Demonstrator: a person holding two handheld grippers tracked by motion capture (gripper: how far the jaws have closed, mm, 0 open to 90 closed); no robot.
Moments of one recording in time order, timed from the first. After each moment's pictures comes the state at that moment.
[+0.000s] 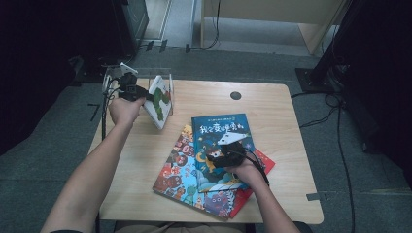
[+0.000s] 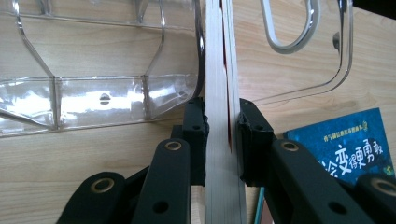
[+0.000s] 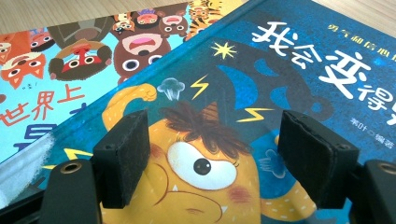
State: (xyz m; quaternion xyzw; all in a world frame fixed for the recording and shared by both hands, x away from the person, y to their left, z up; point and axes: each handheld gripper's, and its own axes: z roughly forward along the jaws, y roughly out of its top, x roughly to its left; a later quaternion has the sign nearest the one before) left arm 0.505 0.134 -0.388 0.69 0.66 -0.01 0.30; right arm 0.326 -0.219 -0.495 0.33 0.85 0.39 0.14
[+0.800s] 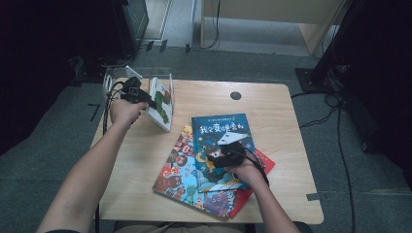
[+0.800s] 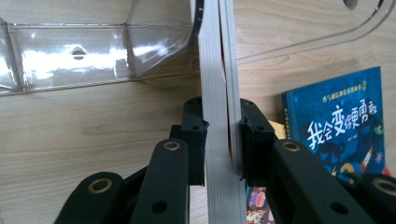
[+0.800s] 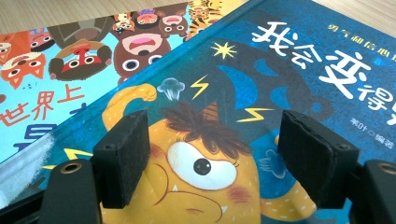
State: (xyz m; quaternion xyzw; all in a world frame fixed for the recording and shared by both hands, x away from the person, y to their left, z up) left arm 0.511 0.132 -0.401 0.70 0.66 -0.10 0.25; right arm 0.326 -0.219 -0.495 0.33 0.85 0.39 0.14
